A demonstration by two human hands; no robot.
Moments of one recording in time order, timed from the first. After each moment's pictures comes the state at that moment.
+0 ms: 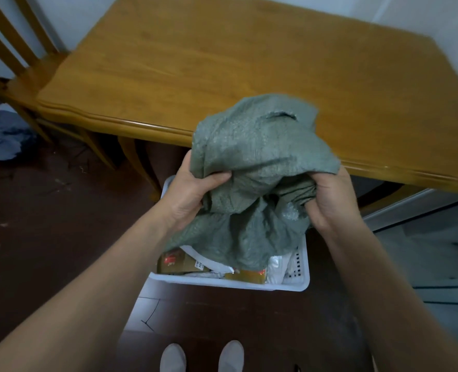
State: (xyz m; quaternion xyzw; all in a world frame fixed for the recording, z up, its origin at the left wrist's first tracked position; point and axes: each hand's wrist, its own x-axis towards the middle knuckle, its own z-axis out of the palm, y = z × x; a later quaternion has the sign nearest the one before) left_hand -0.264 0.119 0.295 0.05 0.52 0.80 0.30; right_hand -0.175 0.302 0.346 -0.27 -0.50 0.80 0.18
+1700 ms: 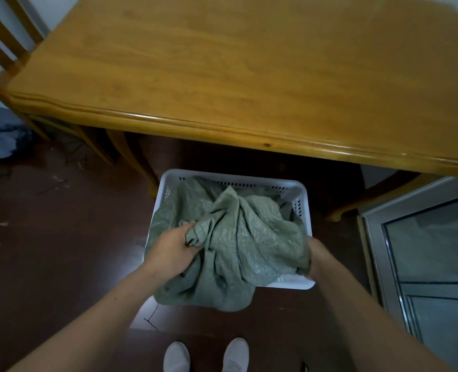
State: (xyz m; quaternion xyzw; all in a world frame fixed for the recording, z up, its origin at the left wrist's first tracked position) left_hand -0.217 0.090 0.212 0.13 0.90 0.31 0.29; right_hand -0.123 0.330 0.205 -0.57 -0.49 0.65 -0.13
